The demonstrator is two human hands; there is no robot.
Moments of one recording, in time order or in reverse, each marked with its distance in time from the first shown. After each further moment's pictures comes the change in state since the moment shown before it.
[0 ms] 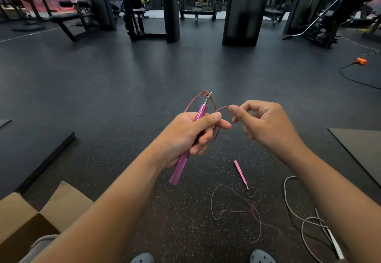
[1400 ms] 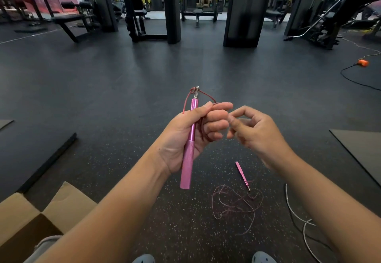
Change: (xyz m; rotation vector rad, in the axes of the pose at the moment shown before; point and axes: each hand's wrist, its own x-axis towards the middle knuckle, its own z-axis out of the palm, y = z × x) left_hand -0.006 0.014 0.010 -0.636 0.003 0.002; right_hand -0.005 0.011 0.023 0.297 -0.058 0.093
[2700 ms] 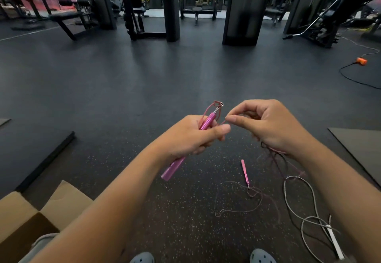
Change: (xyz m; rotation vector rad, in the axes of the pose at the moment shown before) left_hand 0.008 -0.003 -0.022 0.971 -0.011 -0.038; right_hand 0.004 -0.030 -0.027 -0.343 -0.162 -0.144
